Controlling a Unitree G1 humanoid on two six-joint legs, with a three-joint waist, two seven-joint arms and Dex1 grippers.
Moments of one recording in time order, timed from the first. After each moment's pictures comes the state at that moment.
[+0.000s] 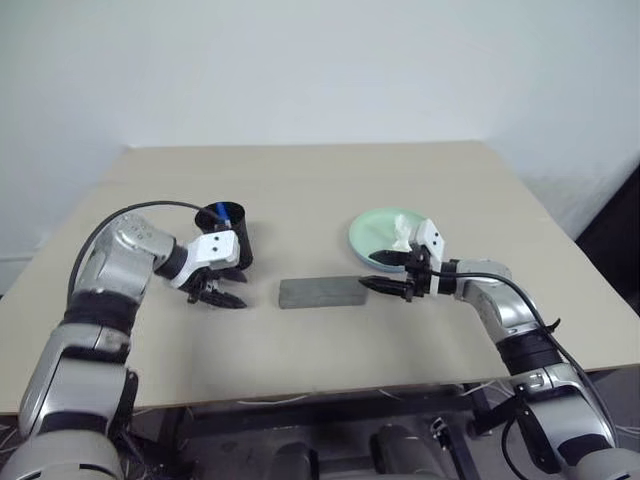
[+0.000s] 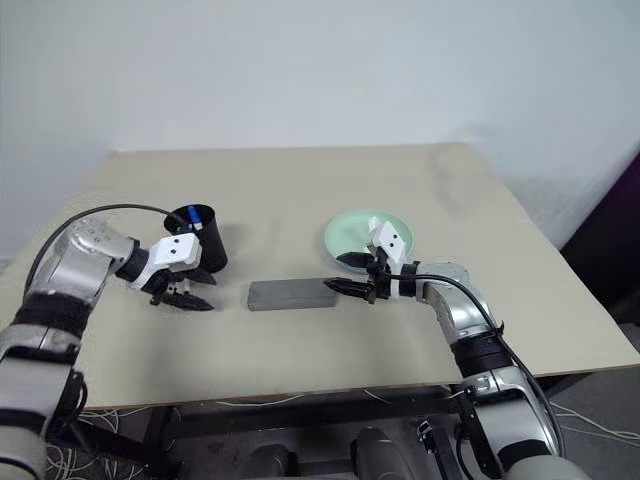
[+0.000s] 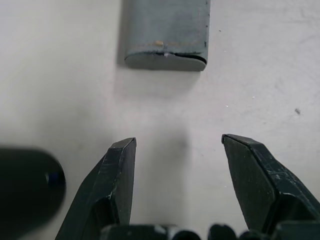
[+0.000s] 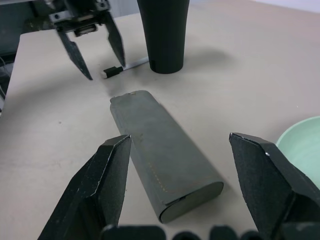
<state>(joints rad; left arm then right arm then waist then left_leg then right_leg) -0.69 0.82 -0.19 0.55 0.14 0.12 -1.53 -0.57 -0.35 0.16 0.33 0.27 0.29 1.07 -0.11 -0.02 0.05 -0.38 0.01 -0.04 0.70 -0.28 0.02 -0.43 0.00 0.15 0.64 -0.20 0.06</state>
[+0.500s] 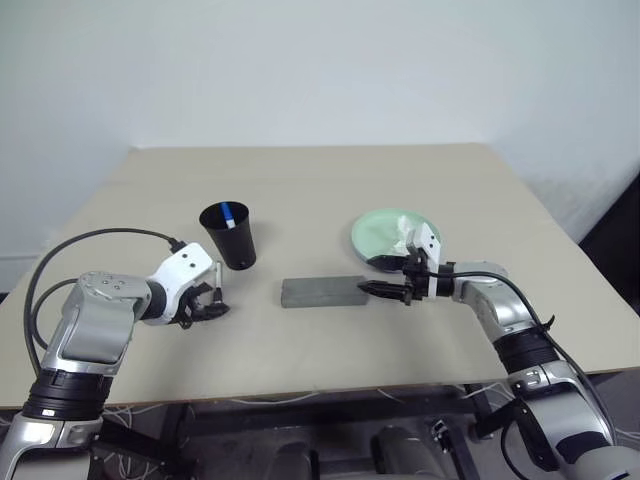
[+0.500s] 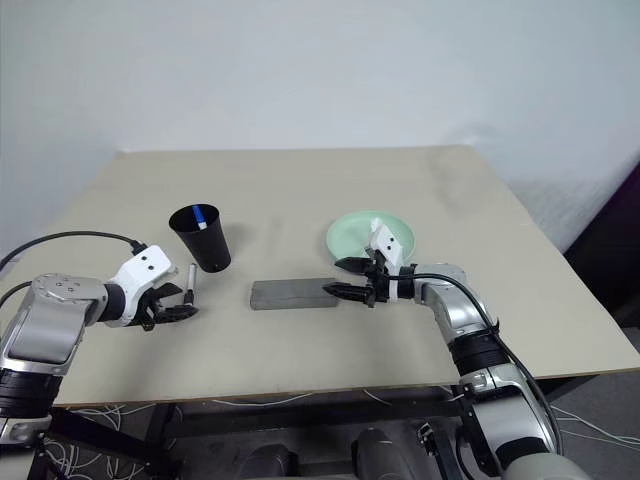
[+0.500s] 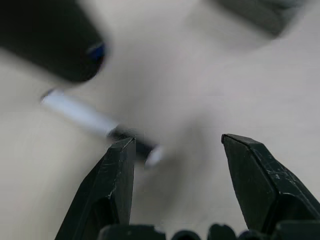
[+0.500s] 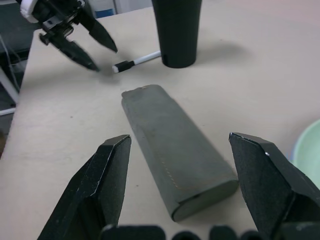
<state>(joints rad) -0.29 0.84 0.03 -0.07 0.08 0.81 -1.04 -0.59 -0.34 0.18 0.38 0.27 0.28 1.12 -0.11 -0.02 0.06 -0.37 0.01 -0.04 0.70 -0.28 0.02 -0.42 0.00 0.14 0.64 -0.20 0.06</state>
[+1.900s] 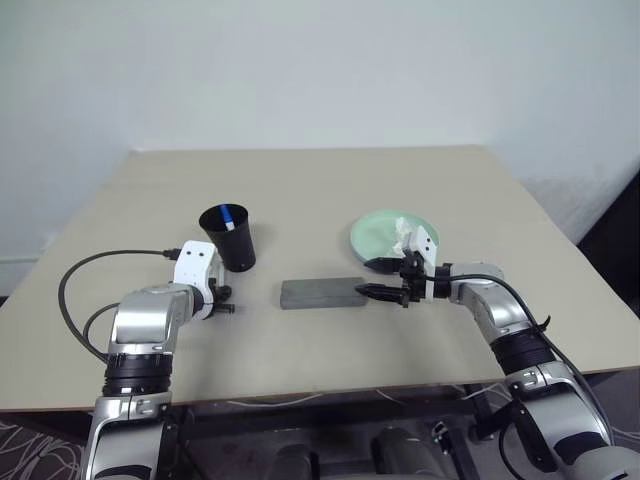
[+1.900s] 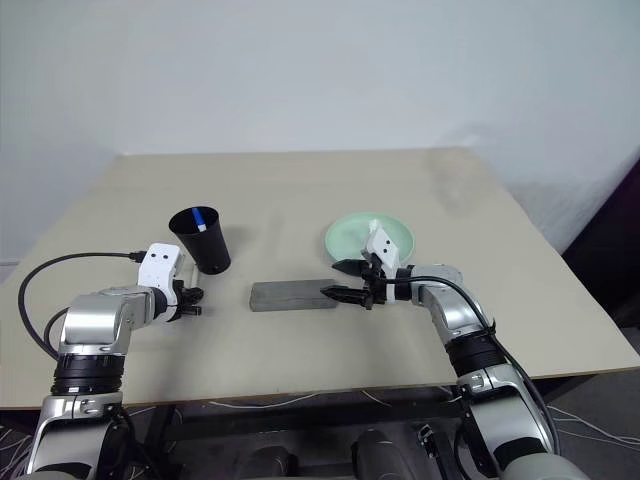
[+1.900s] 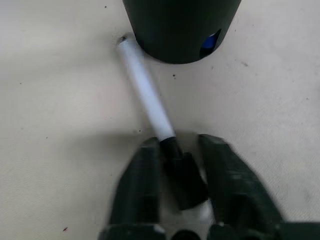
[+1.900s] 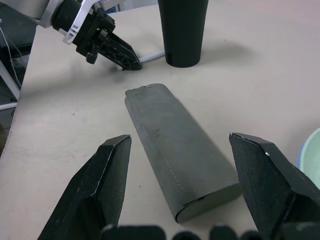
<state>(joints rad) -0.43 0.50 0.15 0.06 -0.09 1.17 -0.40 -0.59 -0.33 0.19 0.39 0.25 0.26 1.12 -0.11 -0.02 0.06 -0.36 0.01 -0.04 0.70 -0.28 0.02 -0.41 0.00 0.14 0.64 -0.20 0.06</state>
